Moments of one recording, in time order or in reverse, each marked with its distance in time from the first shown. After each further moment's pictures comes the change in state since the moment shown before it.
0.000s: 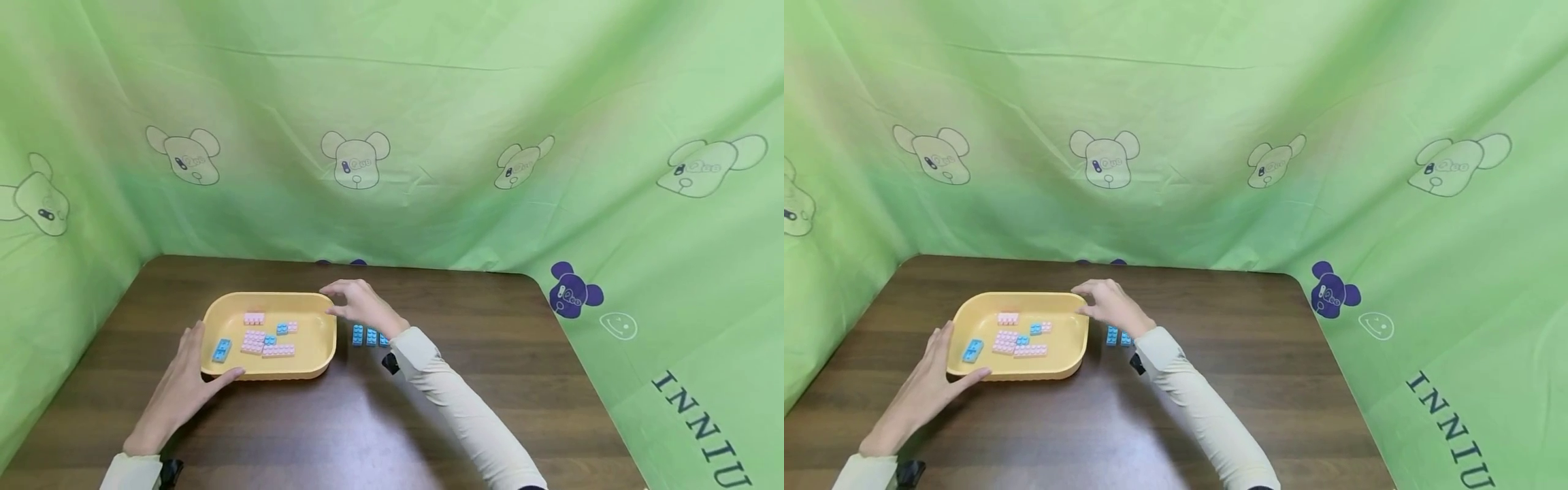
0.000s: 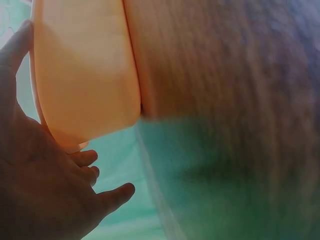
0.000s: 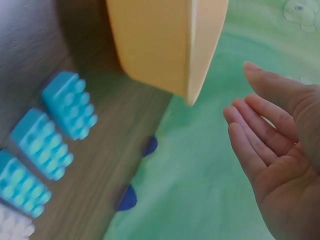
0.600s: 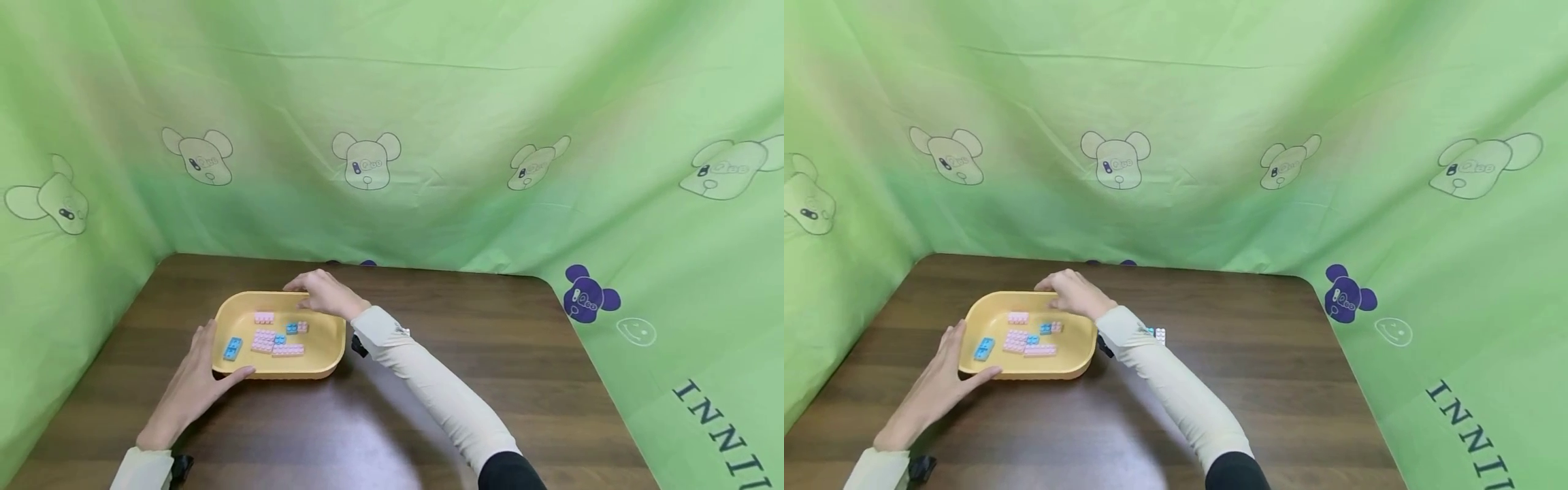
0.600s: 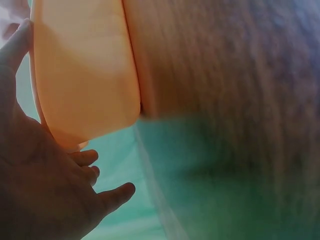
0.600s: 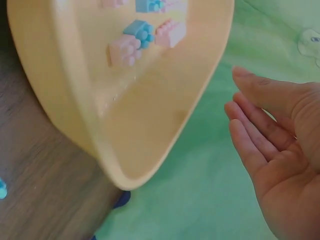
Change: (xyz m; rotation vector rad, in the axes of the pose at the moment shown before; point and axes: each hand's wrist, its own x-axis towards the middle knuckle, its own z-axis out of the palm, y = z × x) left_hand 0.000 0.000 -0.001 0.015 -0.007 -0.025; right_hand 0.073 -0.035 0.027 -0.077 -0.219 -0.105
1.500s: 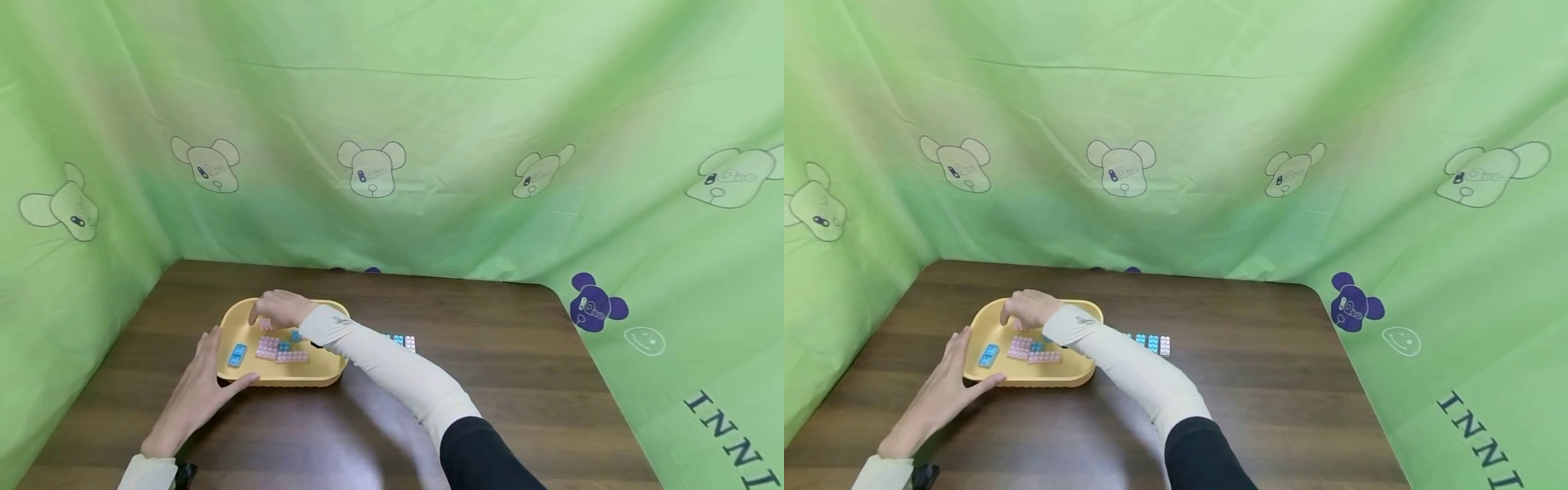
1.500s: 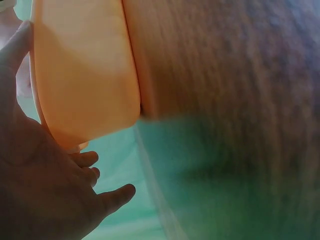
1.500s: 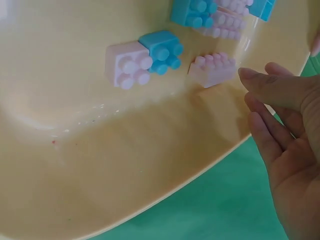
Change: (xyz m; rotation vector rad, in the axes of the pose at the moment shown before) left_hand 0.001 0.000 0.001 0.011 -0.002 0.013; right_hand 0.064 -0.034 0.039 -0.381 -0.304 -0.155
